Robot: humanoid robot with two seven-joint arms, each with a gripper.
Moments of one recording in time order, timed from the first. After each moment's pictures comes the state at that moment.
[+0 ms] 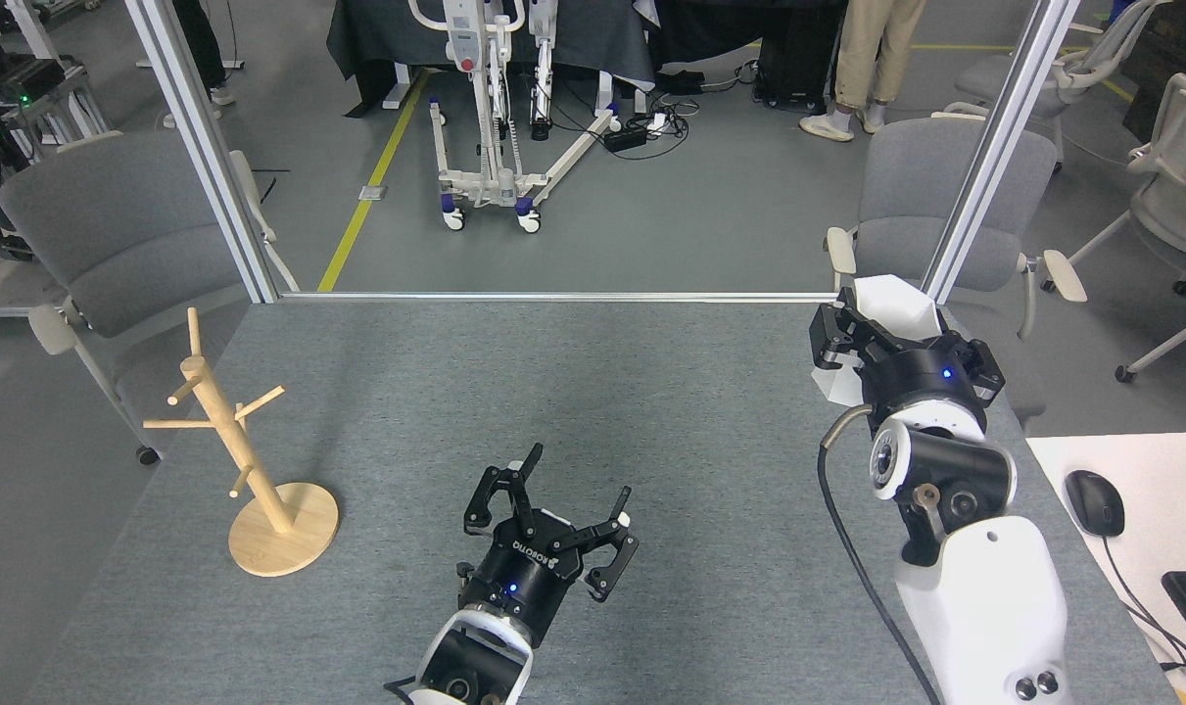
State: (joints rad) left arm -0.20 -0.12 -0.34 -1.48 -1.77 -0.06 0.03; right arm -0.48 -0.13 0.19 -1.76 1.39 0.51 0.74
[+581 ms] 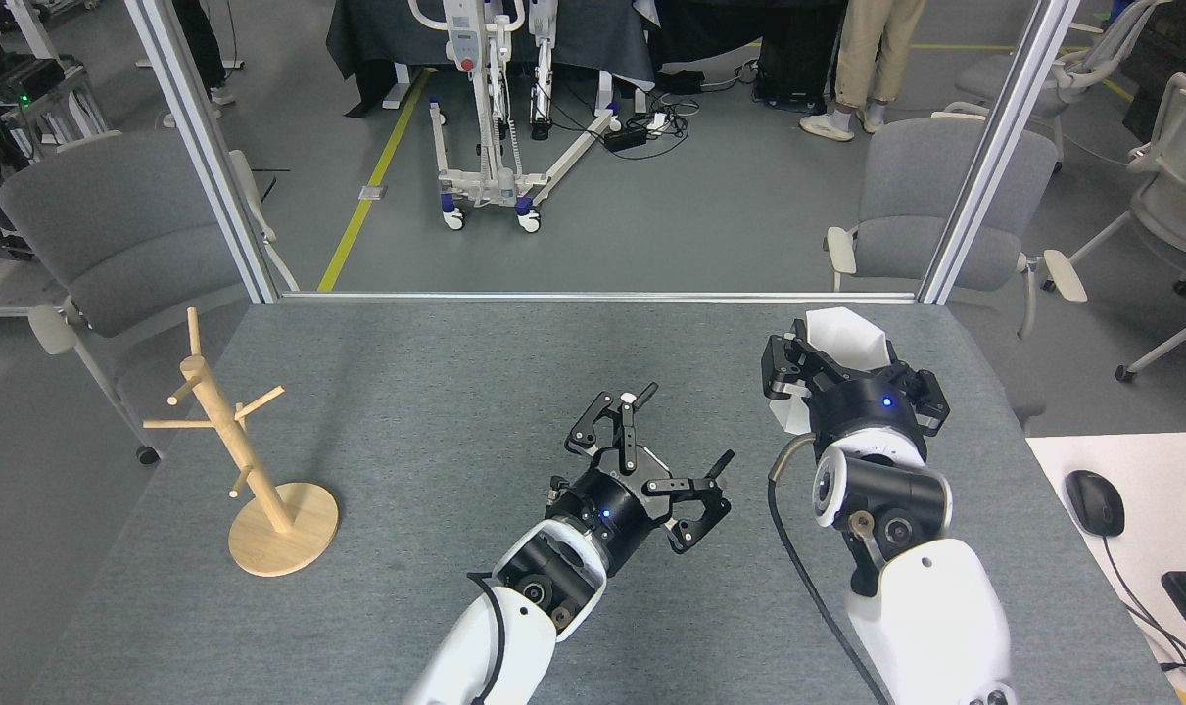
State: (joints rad) left arm -0.46 -0.14 -0.50 -1.30 -1.77 -0.17 0.00; right arm -0.46 -0.11 0.30 -1.75 1.43 0.60 0.76
